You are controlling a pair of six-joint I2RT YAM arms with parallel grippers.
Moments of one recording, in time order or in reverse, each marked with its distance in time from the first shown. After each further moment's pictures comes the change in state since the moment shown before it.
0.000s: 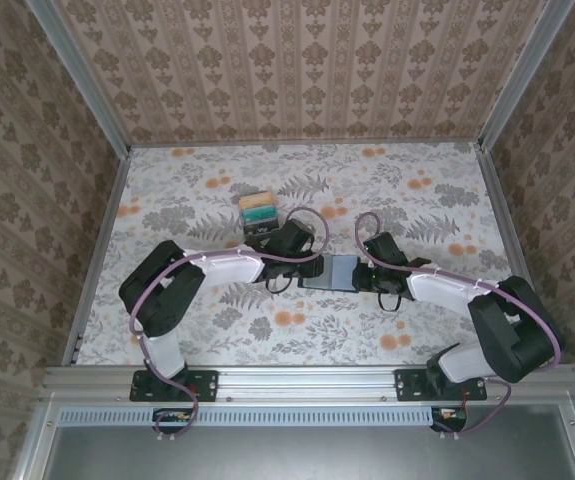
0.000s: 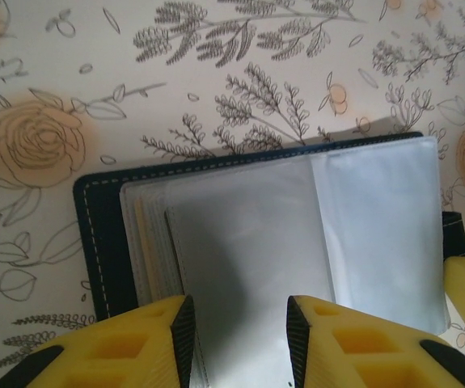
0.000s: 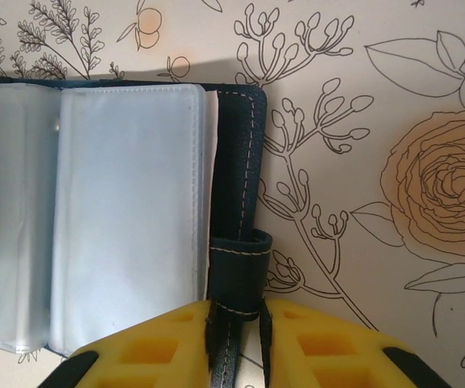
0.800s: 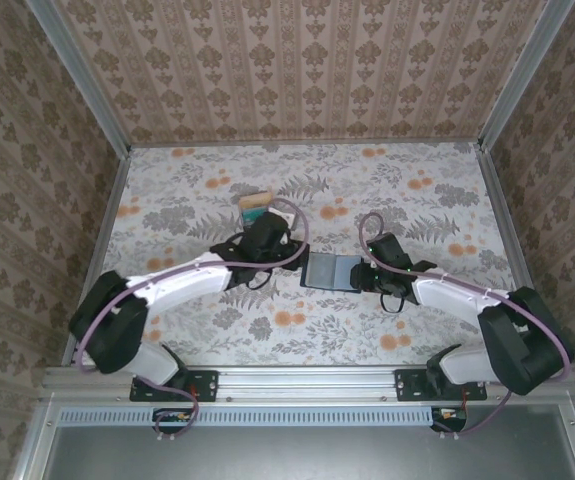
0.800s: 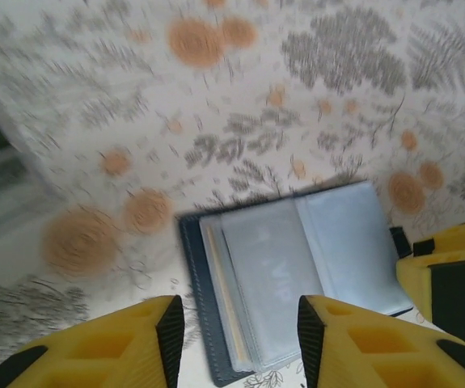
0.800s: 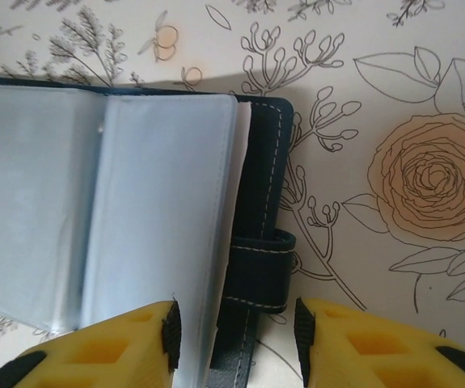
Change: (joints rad) left arm 0.022 -0.282 -0.100 -0.026 -0.099 0.154; right arm 0.000 -0.059 -0.019 -0.009 0.005 0.000
